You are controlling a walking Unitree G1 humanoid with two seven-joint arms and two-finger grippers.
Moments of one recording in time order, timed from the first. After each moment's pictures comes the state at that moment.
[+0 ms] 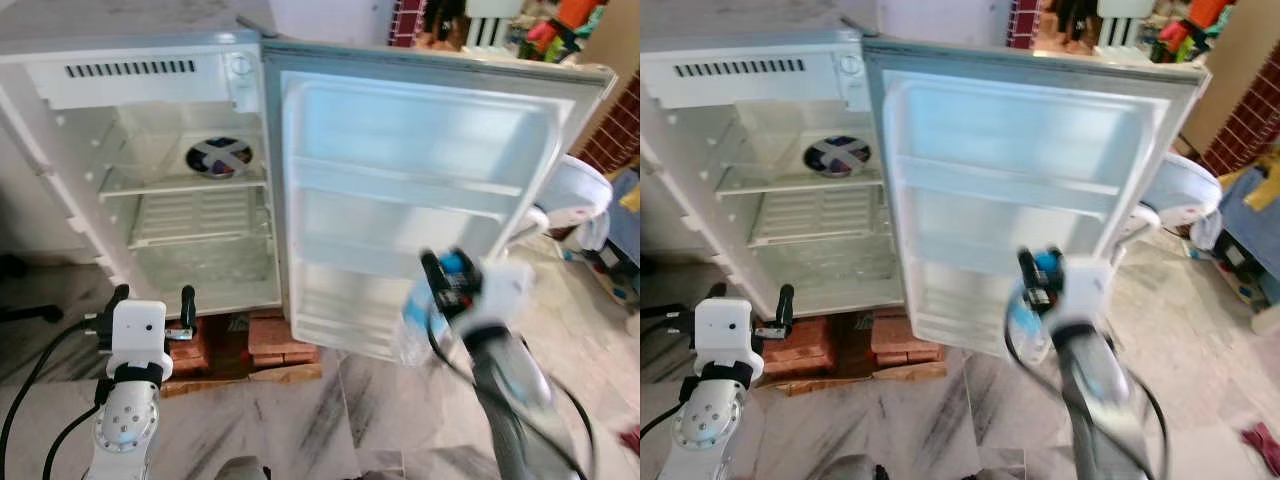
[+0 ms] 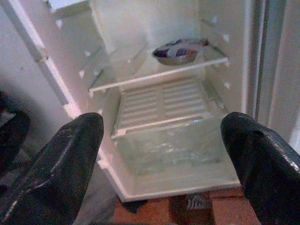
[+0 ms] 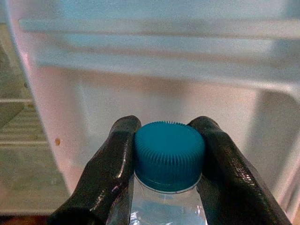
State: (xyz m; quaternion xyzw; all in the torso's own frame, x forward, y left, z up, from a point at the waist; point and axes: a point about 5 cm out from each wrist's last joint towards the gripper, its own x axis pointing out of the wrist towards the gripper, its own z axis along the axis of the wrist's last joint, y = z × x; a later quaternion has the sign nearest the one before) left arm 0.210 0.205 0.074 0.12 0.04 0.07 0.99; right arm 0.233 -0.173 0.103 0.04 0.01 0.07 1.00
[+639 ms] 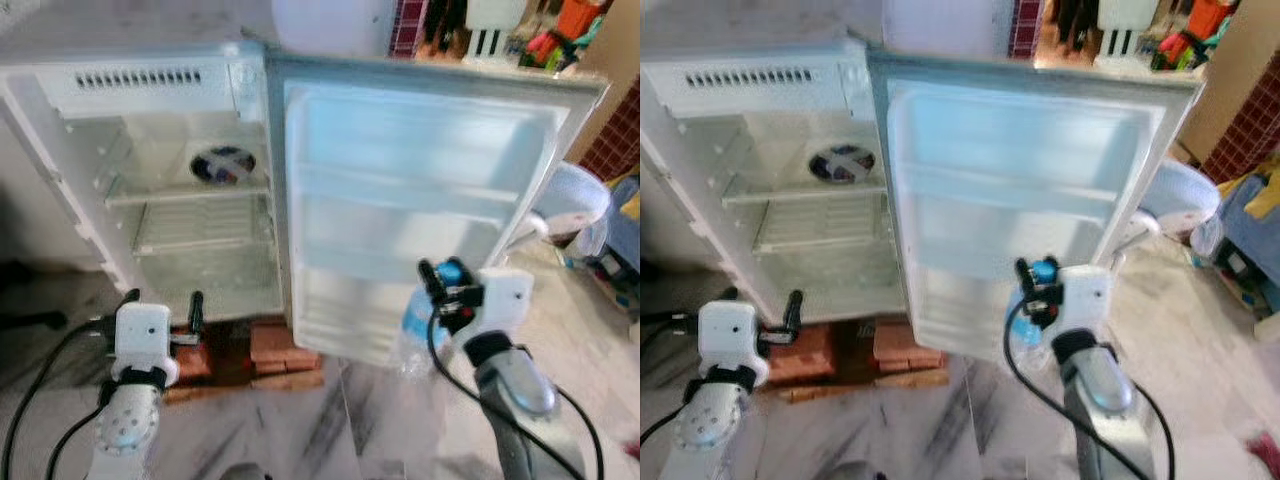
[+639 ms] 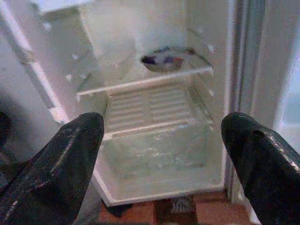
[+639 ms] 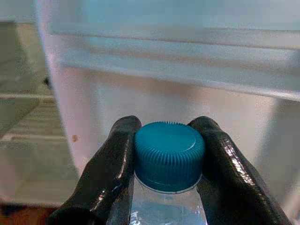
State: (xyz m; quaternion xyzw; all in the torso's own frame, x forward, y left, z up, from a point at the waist) left arm 0.210 0.196 0.078 0.10 0.04 0.03 0.99; right arm 0.230 -0.168 0.104 0.03 0.02 0.09 0.99
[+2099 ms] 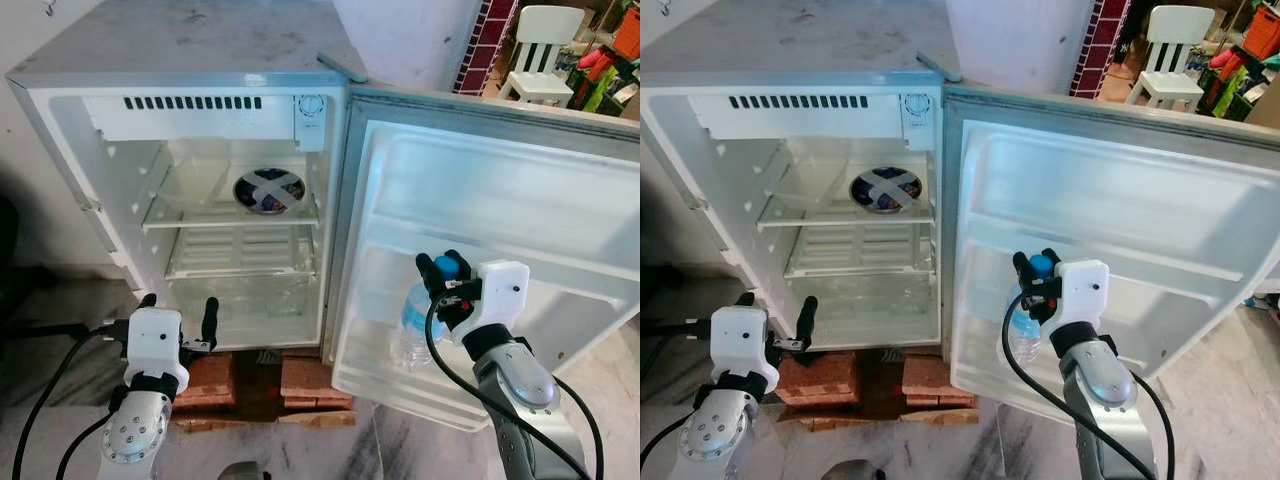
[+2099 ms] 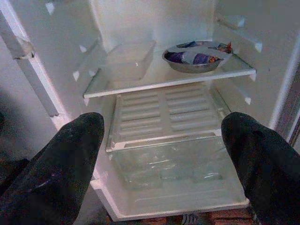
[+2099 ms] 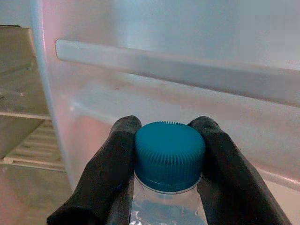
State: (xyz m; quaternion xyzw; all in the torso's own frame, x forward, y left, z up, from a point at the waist) left arm 0.202 0.187 0.074 0.08 0.06 0.01 1.00; right arm 0.239 -0.168 0.112 0.02 0.00 0.10 0.99
